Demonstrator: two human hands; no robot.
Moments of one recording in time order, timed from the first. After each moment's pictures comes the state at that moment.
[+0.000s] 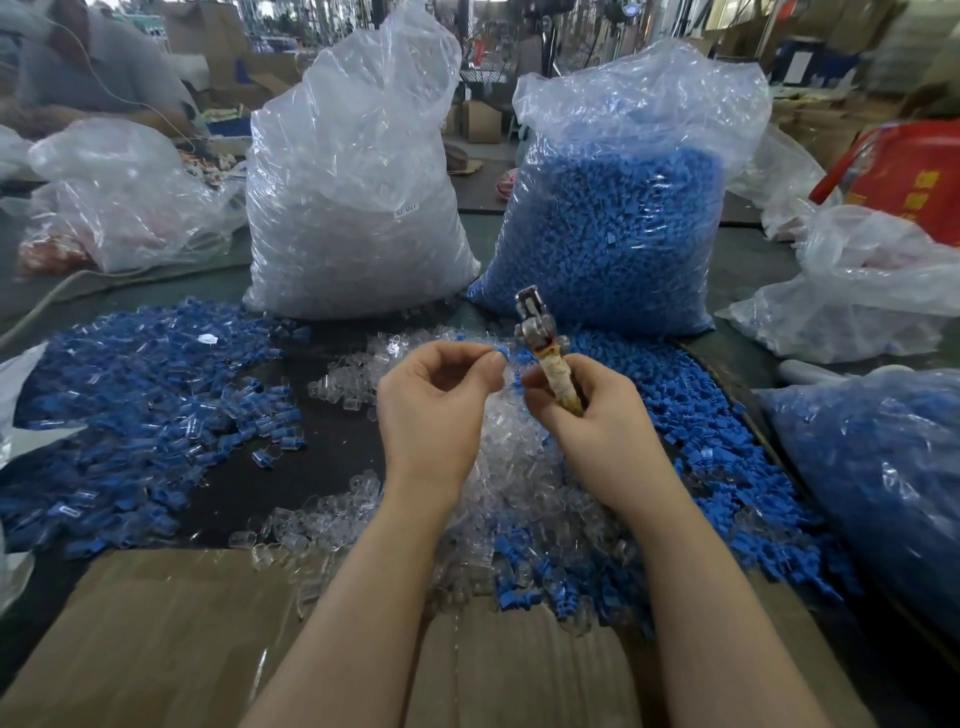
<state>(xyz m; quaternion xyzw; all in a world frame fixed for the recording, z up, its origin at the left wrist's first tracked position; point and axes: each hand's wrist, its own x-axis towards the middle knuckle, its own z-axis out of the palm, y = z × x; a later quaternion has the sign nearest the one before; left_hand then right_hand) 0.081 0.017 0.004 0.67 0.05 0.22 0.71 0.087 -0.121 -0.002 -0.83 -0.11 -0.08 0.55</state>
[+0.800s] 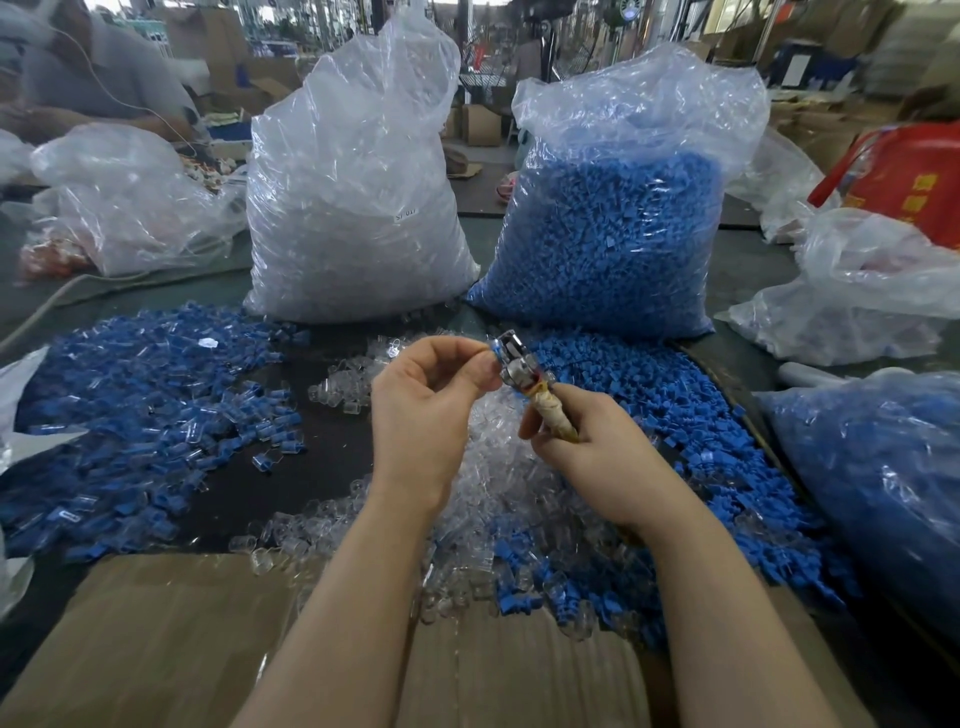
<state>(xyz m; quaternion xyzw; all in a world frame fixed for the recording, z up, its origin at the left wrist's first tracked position) 0.084 0.024 0.004 0.63 -0.03 0.21 0.75 0.086 -0.133 -0.001 -0.88 -0.15 0.02 0.46</state>
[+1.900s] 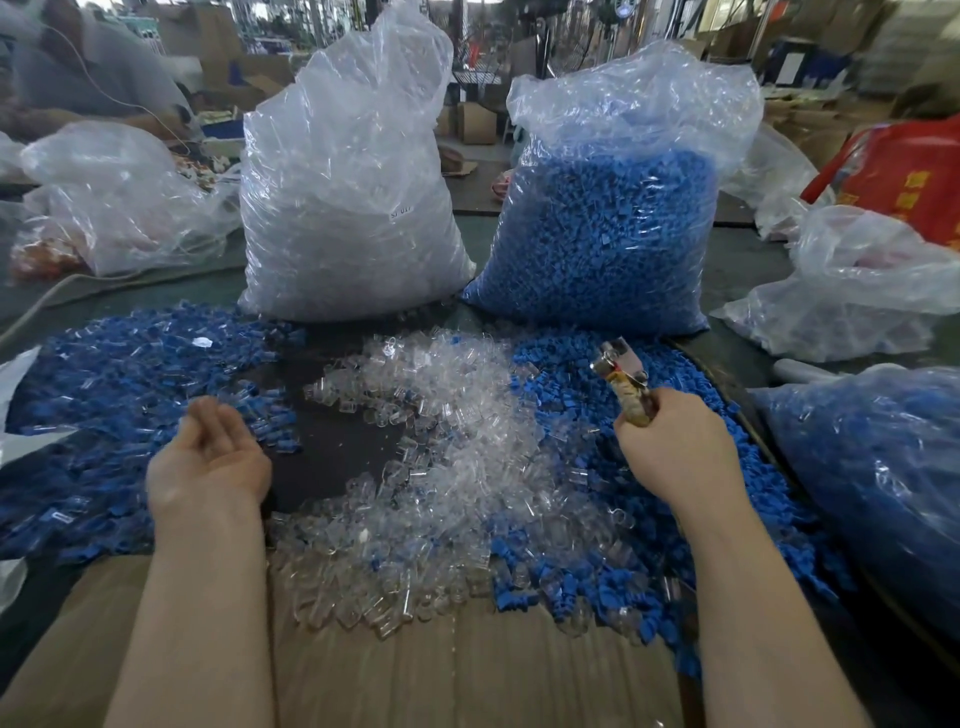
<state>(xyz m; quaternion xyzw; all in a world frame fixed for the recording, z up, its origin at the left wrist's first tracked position) 0.079 0.156 -0.014 0.00 0.30 0.29 0.91 0.103 -0.176 -0.020 -0.95 0.13 -0.10 0.26</state>
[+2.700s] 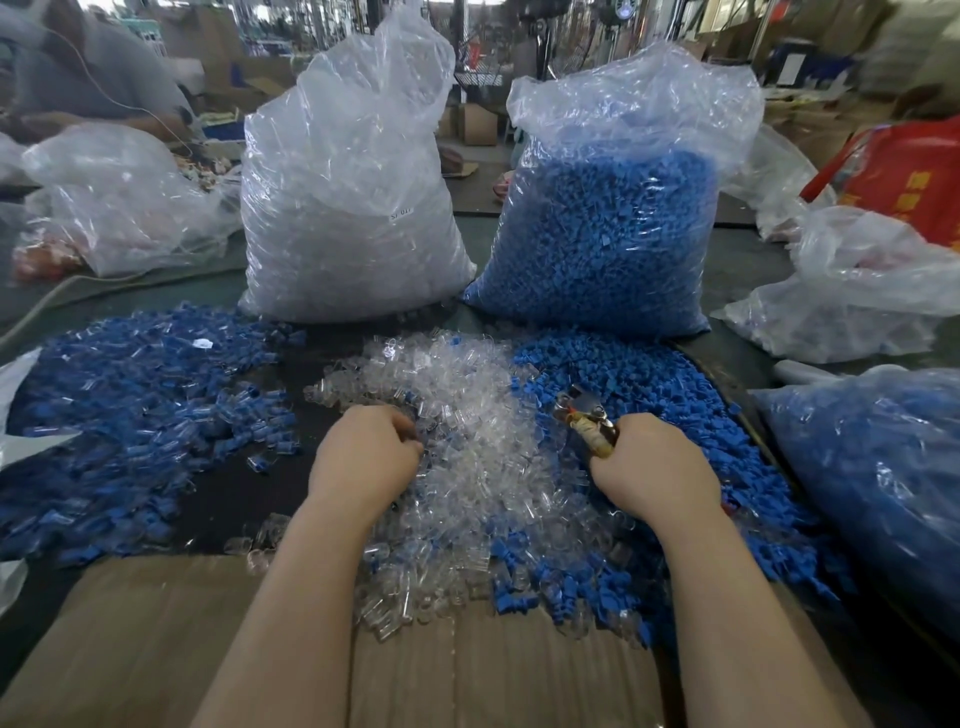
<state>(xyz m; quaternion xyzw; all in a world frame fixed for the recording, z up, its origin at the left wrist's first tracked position) 0.092 0.081 -0.024 0.95 0.12 0.02 0.29 0.097 -0.157 -0.020 -0.98 0.11 0.02 0.17</state>
